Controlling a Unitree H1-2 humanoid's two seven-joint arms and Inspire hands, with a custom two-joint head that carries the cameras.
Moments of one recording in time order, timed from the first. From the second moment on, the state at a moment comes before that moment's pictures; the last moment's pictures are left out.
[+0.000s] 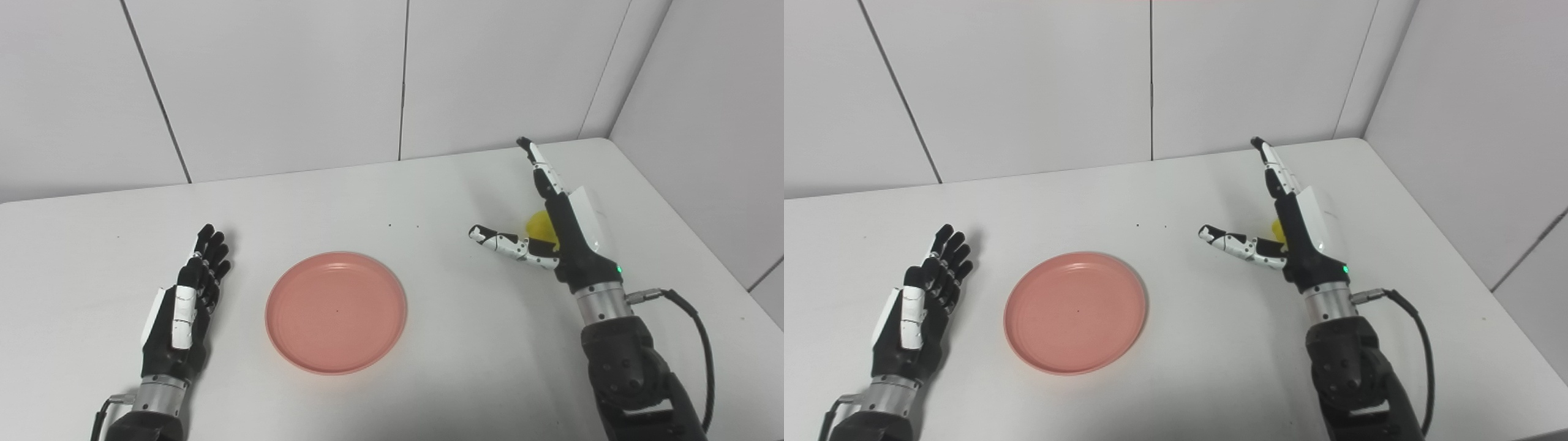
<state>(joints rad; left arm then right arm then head) -0.16 0.09 -0.02 0.12 -0.17 -0.12 -0.24 -0.11 -0.29 -0.08 -0.37 -0.58 0.12 -0.01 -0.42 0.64</state>
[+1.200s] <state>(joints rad) -0.15 0.09 -0.02 0.10 -0.16 -0.12 -0.24 -0.22 -0.49 -0.09 -0.12 -0.66 0.33 0.17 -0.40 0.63</state>
